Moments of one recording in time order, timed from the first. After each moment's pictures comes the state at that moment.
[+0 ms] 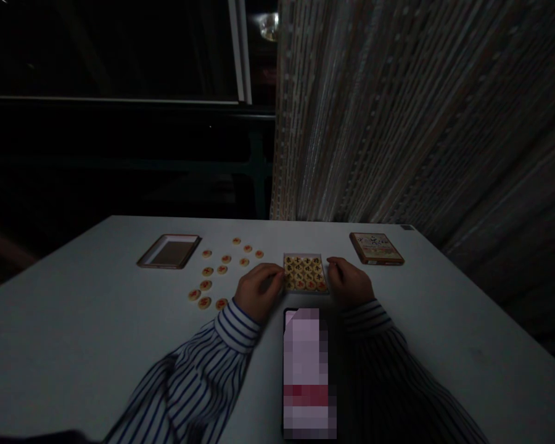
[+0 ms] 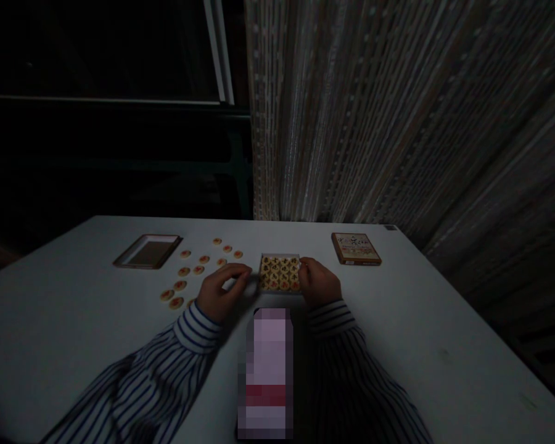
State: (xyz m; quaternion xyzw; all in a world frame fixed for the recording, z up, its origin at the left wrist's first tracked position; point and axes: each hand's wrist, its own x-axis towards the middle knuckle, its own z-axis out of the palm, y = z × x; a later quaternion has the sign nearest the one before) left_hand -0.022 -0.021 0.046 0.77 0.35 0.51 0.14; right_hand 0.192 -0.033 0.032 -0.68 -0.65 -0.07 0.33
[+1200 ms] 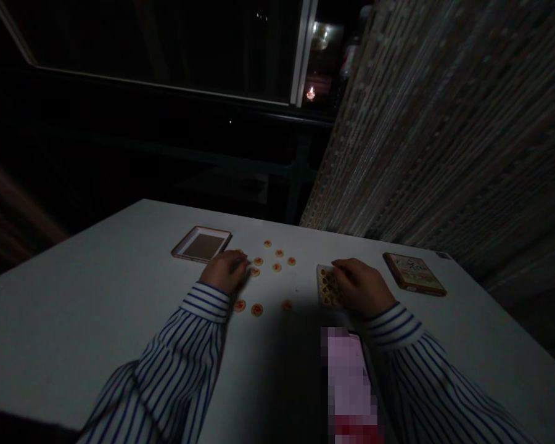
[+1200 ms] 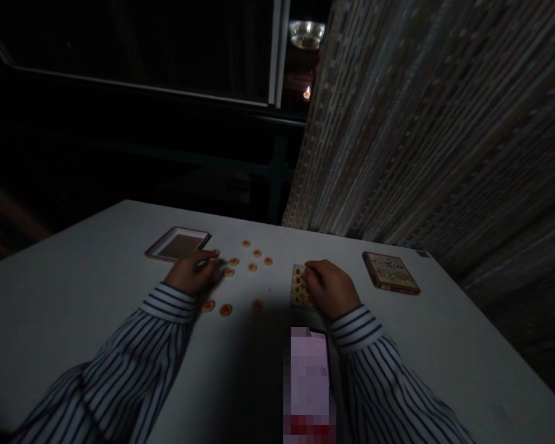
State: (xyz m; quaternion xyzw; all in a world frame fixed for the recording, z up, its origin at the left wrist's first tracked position) left_hand -0.170 0.049 0.028 0.75 0.57 0.34 0.07; right_hand 0.140 -0.005 0.070 -0.58 -0.77 -0.02 0.27
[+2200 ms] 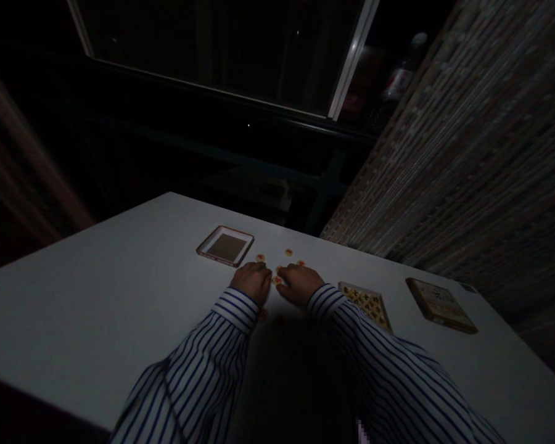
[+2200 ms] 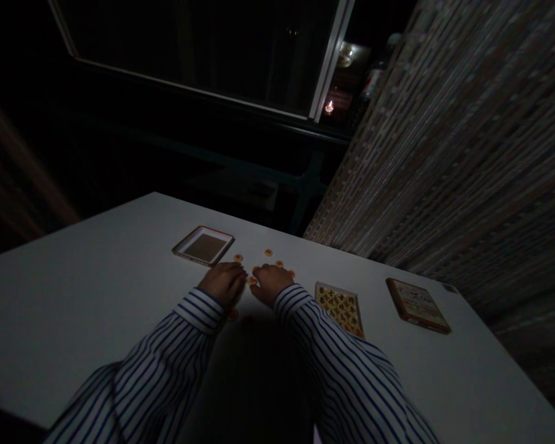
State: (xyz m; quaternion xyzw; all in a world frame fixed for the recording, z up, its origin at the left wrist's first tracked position) left_hand -0.171 0.045 0.021 0.79 0.56 0.23 0.05; right_hand -0.019 0.061 0.058 -0.48 -0.87 -0.01 -0.06
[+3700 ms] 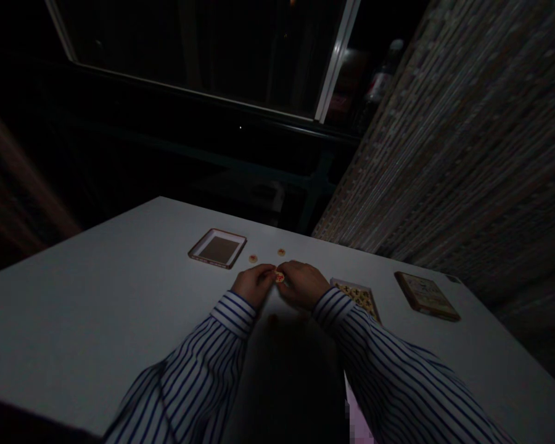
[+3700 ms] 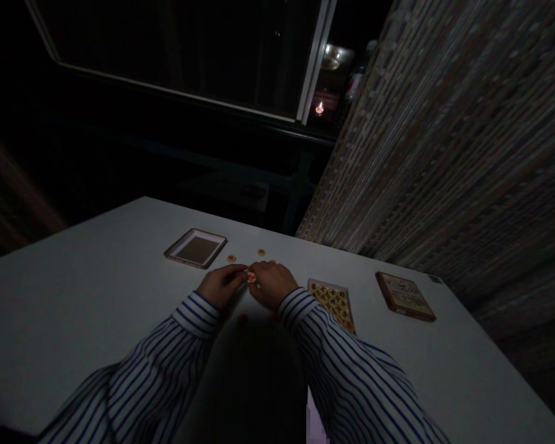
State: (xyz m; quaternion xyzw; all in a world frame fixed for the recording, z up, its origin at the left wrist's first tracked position) left_hand -0.153 0.042 0.018 0.68 0.52 0.44 0.27; right_hand -0.005 0.036 0.080 -0.47 -0.88 -0.01 0.06
